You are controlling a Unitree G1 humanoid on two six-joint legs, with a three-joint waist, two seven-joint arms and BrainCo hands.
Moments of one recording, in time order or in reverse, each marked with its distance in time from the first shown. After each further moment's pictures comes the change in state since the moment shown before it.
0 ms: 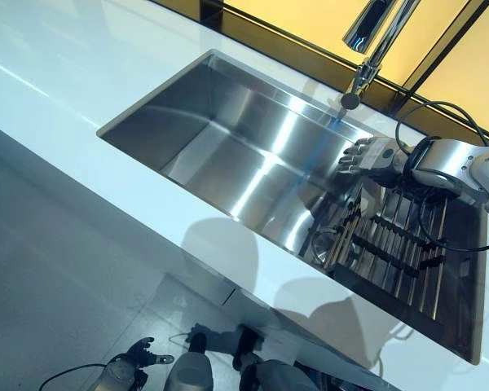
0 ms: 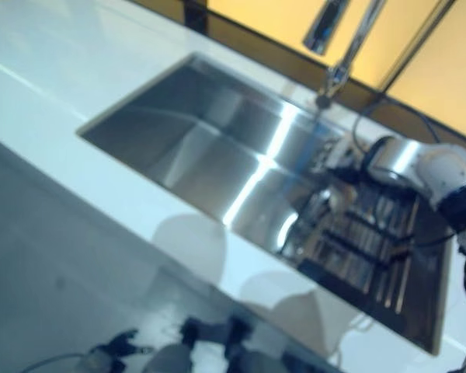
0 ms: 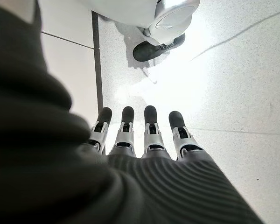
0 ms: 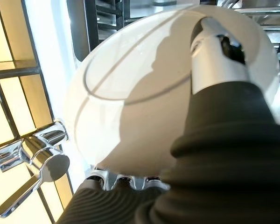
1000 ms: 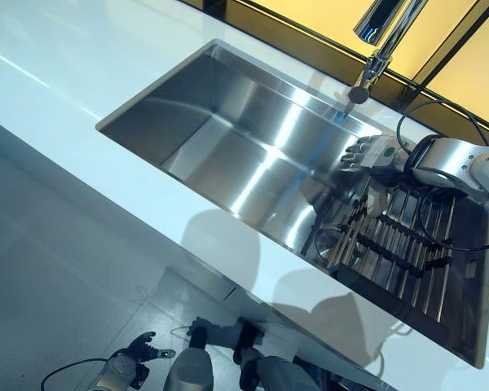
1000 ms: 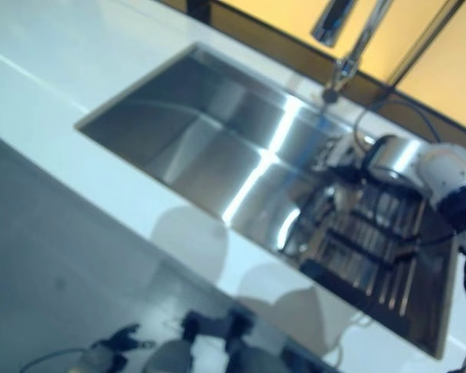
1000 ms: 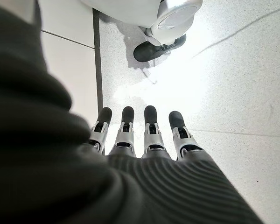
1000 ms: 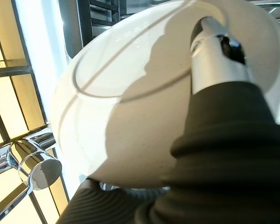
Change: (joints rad) left arm -0.016 0.000 0.000 -0.009 -0.007 0.001 0.000; right arm 0.000 0.000 -0.001 0.001 0.000 0.023 0.013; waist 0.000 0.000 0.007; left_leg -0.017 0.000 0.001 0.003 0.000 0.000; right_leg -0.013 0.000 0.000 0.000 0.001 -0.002
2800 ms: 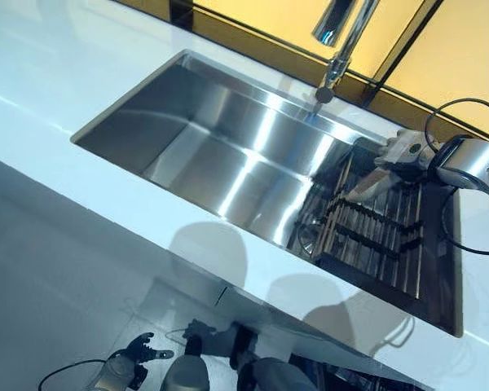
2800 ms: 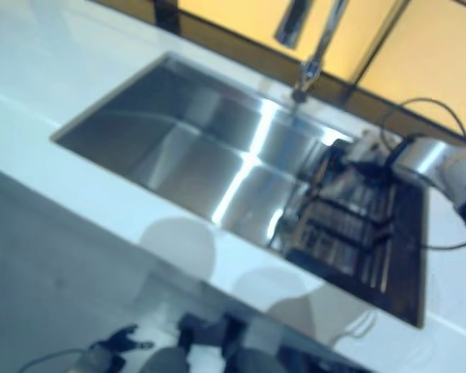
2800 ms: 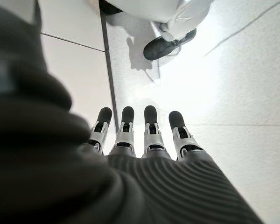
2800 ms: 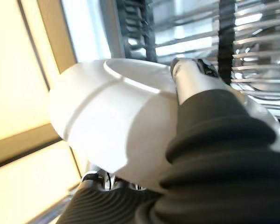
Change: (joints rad) left arm 0.014 0.001 0.010 -0.012 0.001 0.009 -0.001; right arm 0.054 -0.080 -0.045 0.025 -0.037 0.047 -0.085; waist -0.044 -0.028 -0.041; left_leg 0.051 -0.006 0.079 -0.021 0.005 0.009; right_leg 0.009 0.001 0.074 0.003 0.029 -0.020
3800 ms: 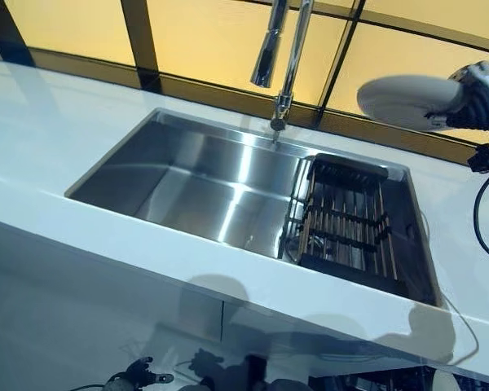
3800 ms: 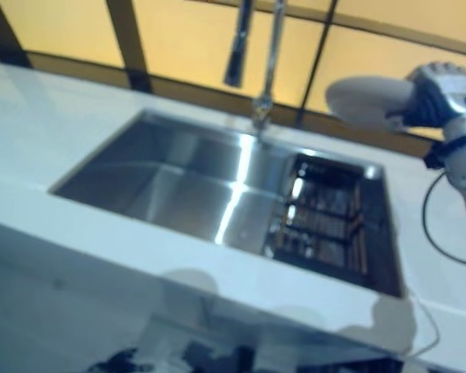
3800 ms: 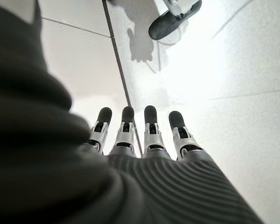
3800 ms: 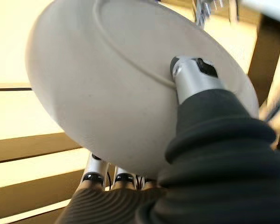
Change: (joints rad) left arm 0.060 -0.037 0.000 0.073 -0.001 -0.035 0.005; right arm 0.399 0.002 -0.595 -0.201 0.875 0.302 -0.414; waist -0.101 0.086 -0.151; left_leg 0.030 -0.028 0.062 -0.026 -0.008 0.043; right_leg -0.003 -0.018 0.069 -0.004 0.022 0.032
